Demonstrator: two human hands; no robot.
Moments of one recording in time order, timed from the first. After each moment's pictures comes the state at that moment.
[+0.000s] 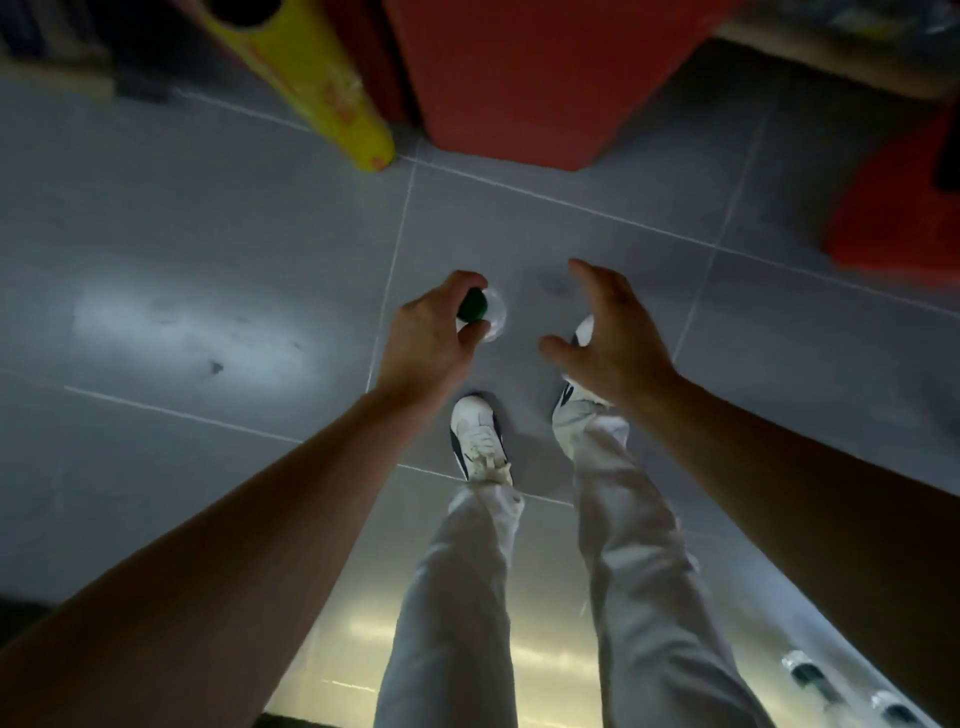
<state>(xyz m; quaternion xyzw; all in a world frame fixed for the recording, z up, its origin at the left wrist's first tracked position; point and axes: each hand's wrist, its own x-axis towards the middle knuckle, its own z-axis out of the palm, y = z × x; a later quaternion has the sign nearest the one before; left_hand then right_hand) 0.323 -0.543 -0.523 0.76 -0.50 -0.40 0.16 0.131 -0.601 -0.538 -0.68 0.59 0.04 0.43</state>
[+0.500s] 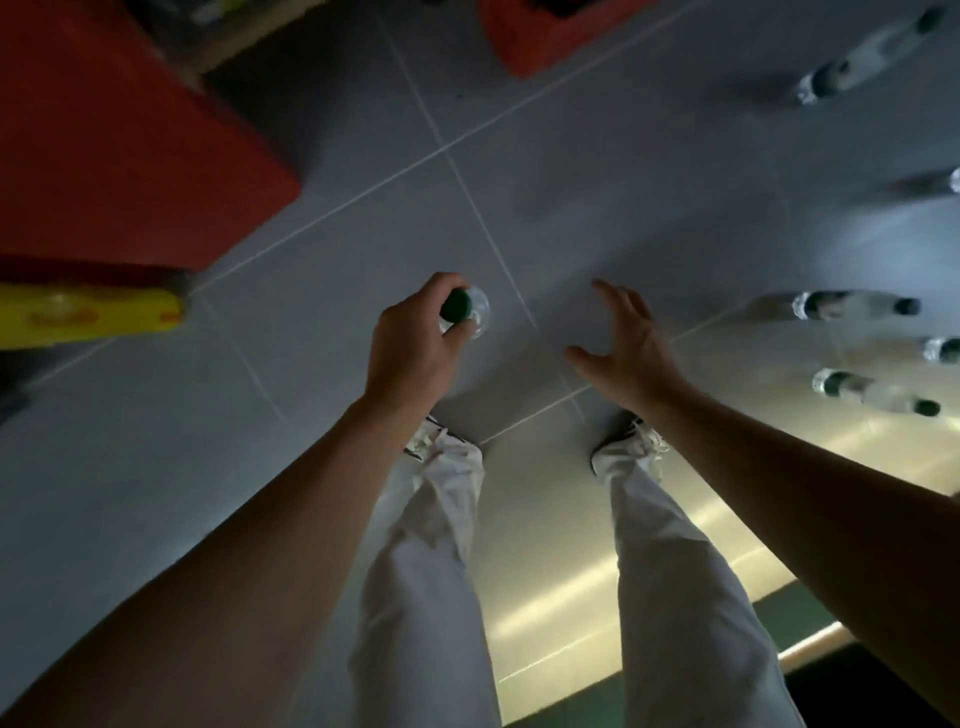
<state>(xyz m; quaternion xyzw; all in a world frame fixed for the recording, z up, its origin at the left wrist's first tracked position) 0.052 -0.506 -0.448 0.55 -0.71 -0.44 0.04 -0.154 -0.392 -0.471 -0.39 0.82 -0.09 0.40</state>
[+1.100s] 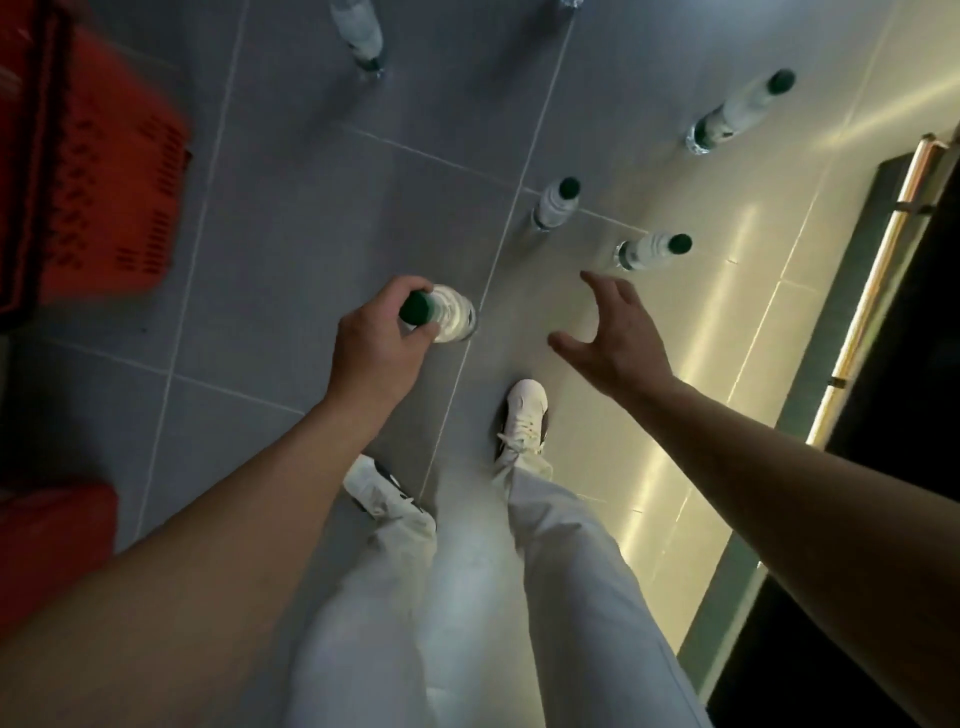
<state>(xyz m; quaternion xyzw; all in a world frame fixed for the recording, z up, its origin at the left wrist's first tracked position) -0.396 -0.330 -0.467 0.28 -0.86 -0.40 -0.13 -0.482 -0.102 -0.483 -0.06 0.91 -0.22 0.33</state>
